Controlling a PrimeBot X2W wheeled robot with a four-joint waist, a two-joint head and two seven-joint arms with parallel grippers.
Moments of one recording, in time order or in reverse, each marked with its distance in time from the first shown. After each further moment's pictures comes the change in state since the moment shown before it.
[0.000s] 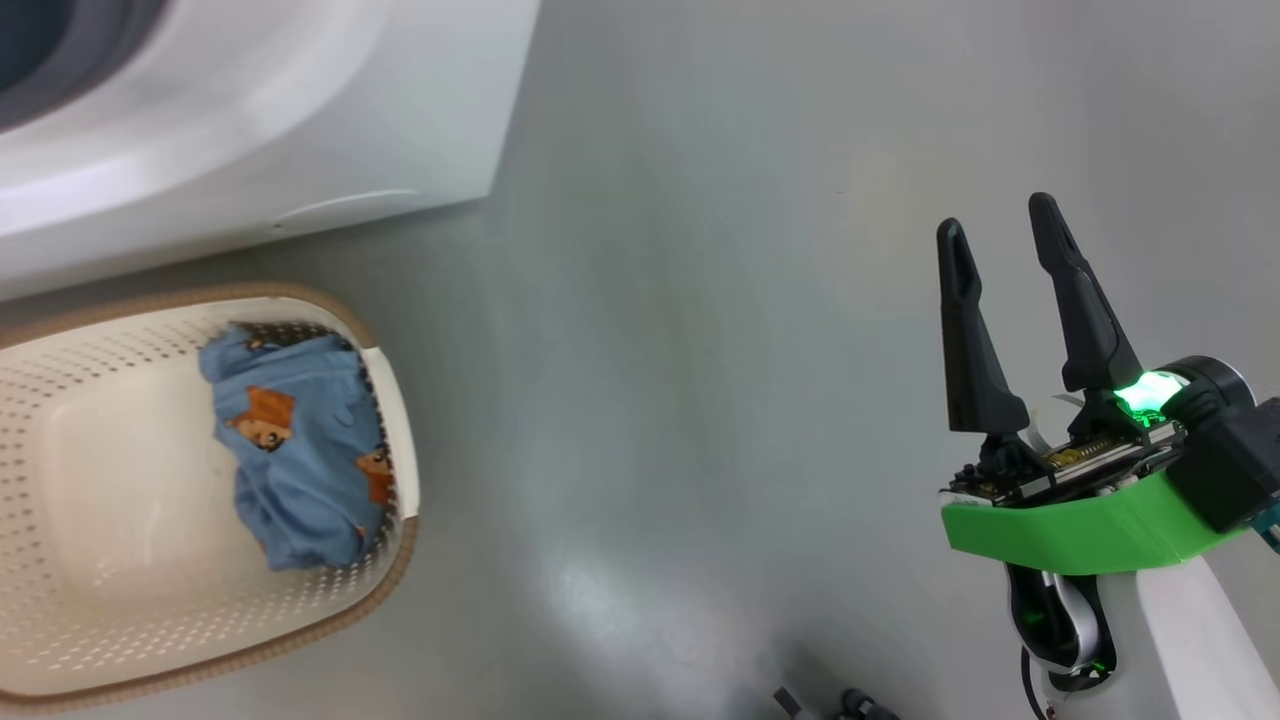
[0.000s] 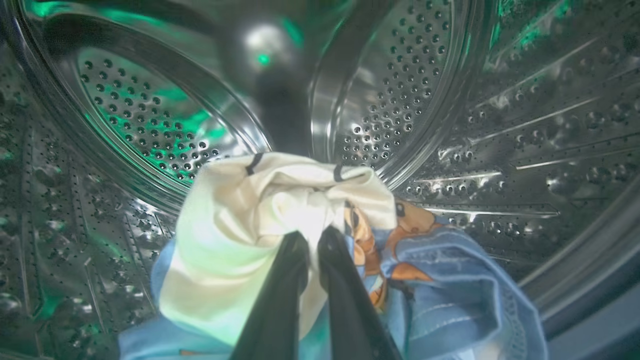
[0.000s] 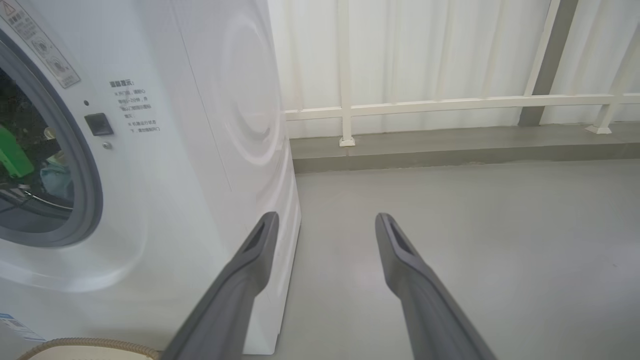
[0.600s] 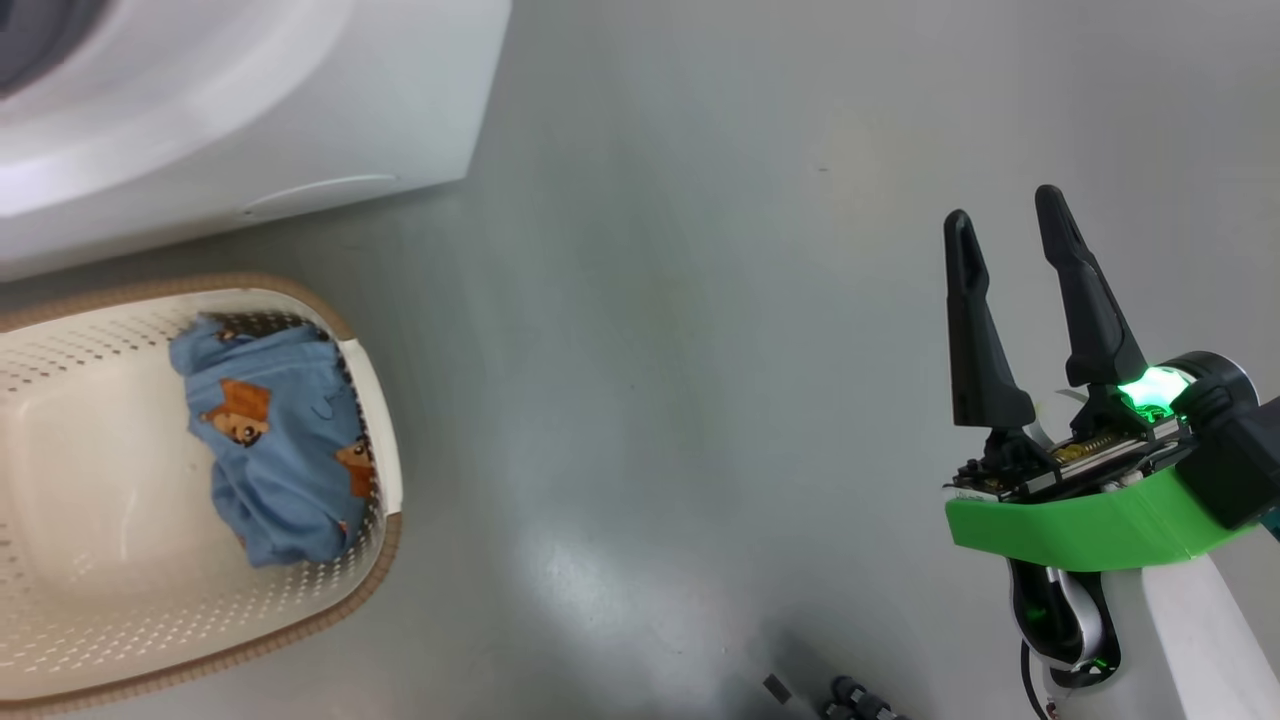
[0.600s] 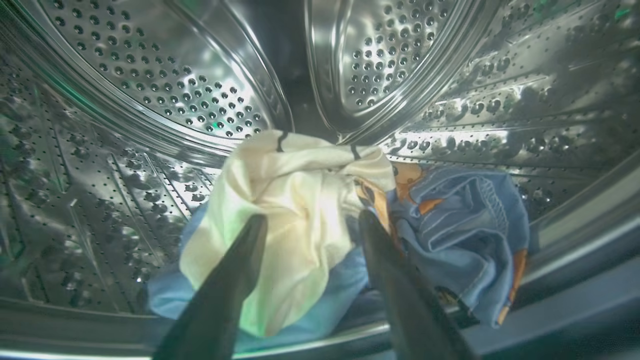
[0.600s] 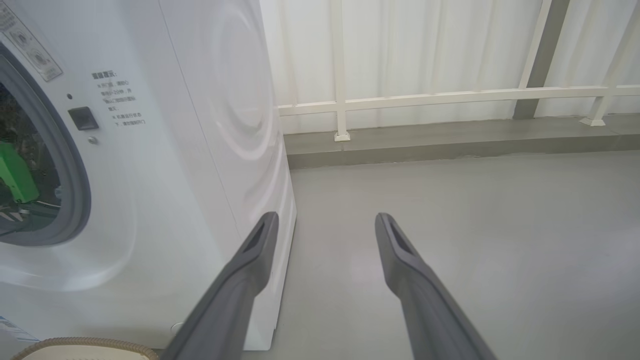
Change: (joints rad) left arm -0.051 0.013 -0.023 0.141 0.075 0.013 0.032; right arm -0.005 0.000 -0.002 -0.008 0.023 0.000 0.000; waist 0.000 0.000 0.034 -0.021
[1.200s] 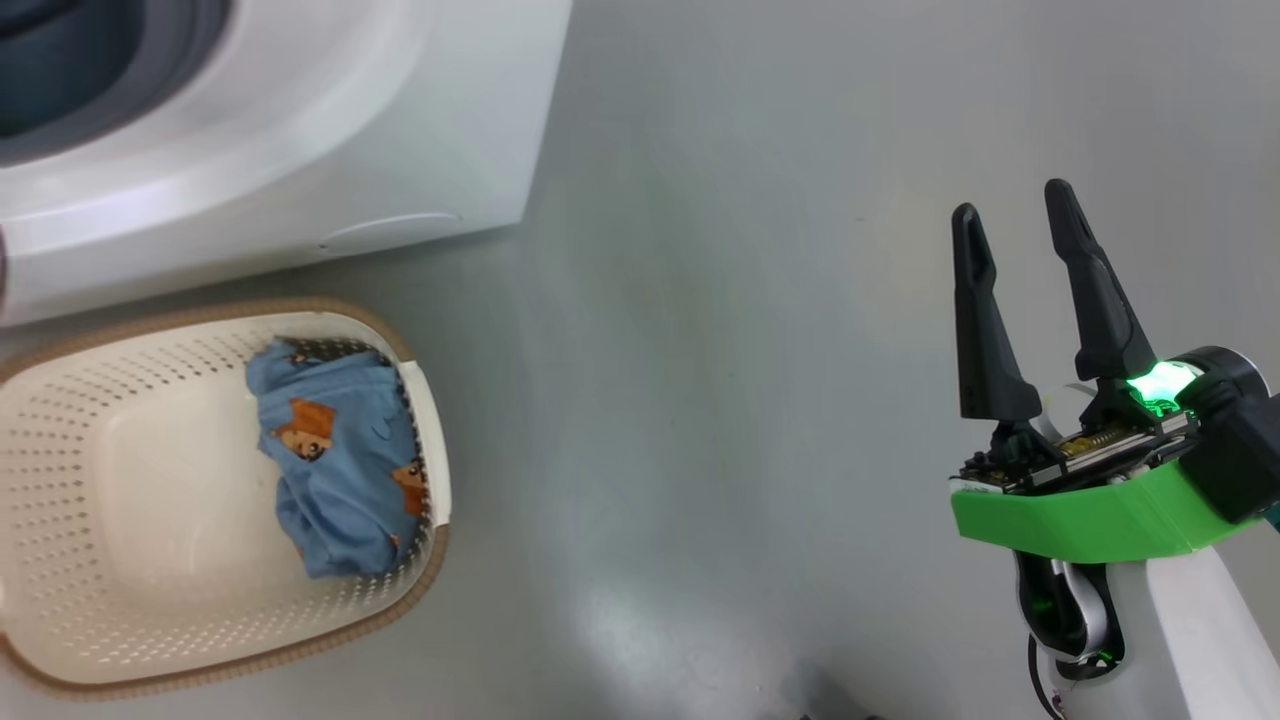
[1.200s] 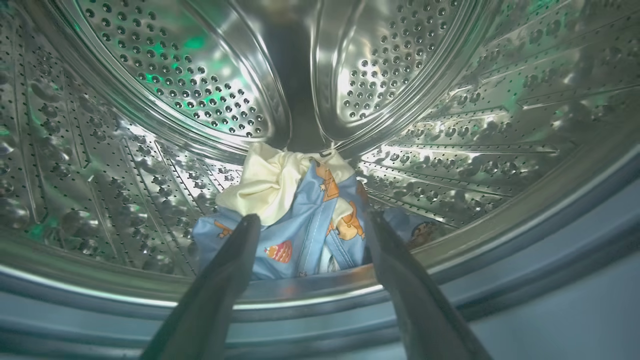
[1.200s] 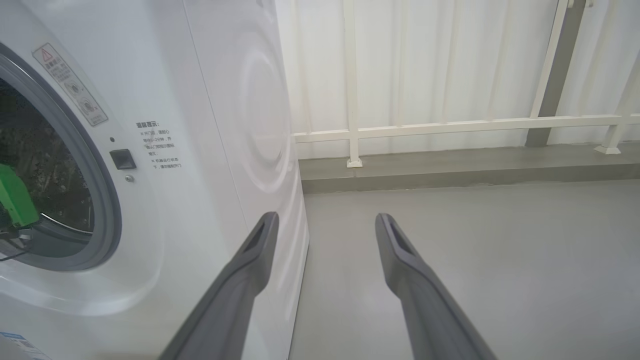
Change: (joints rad) left arm 0.040 -0.066 0.020 0.061 -0.069 -0.033 0.005; right arm -0.009 0.000 -0.010 0.010 -0.021 0.000 0.000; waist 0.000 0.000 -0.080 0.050
